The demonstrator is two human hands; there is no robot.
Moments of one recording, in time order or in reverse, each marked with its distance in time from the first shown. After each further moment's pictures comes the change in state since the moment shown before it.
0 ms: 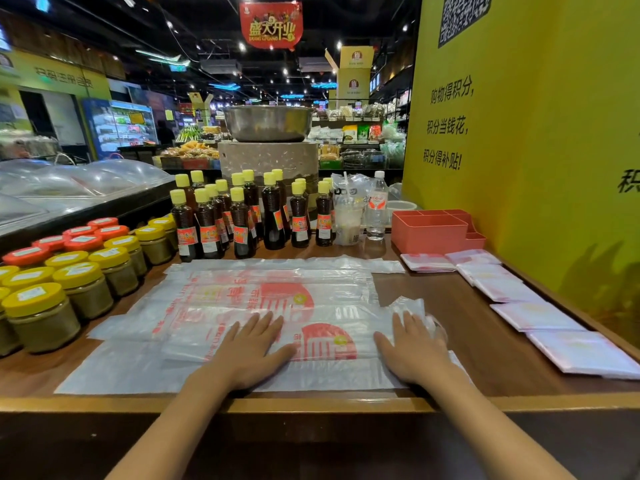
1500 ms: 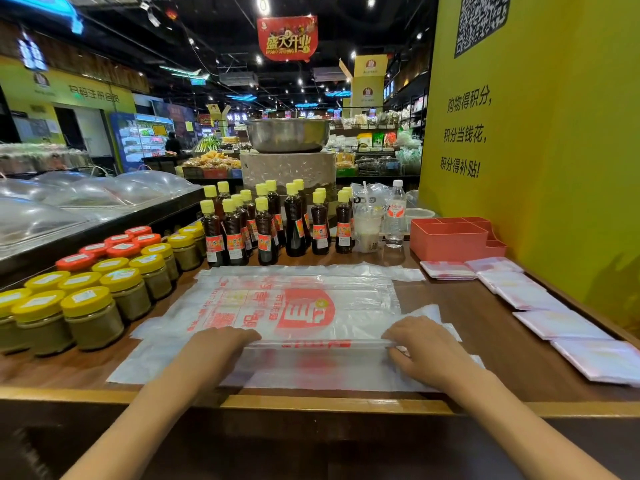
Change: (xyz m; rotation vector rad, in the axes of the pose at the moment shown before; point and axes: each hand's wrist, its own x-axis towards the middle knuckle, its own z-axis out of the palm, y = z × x) left_hand -0.072 -0.042 -0.045 0.128 0.280 -0.040; right_hand -0.028 -0.018 -0.035 -0.111 0.217 -0.553
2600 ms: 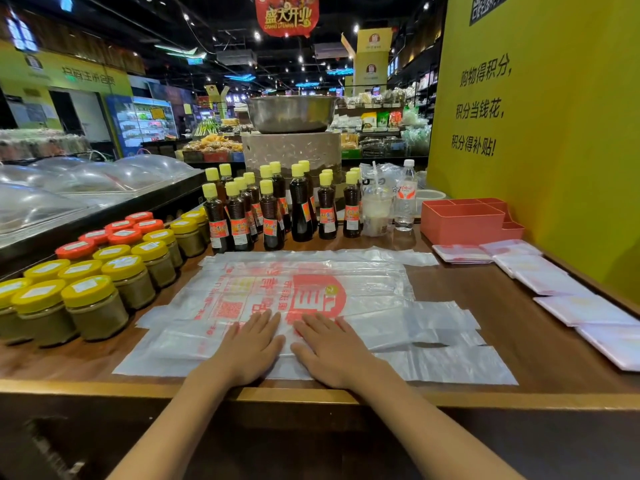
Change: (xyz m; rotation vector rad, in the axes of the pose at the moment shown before) left_hand 0.035 0.005 0.049 -0.091 -0.321 -0.075; right_hand 0.078 -0.127 0.063 0.157 -0.176 -0.044
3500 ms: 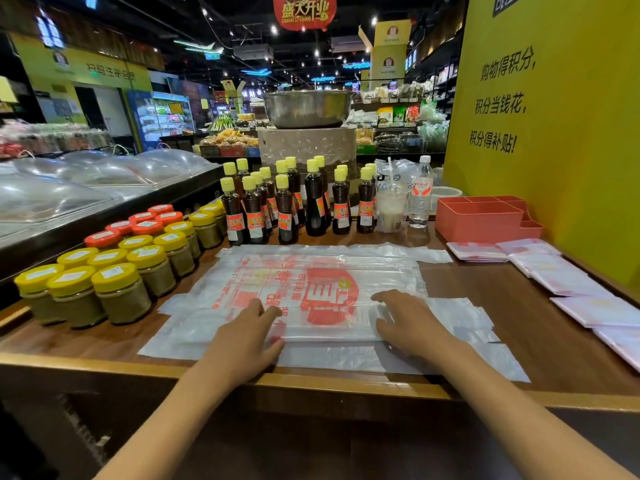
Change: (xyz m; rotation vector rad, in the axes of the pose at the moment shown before) left_hand -0.047 -0.009 -0.017 0.022 0.406 0.104; right_hand -0.038 0.083 -0.043 0.180 0.210 0.160
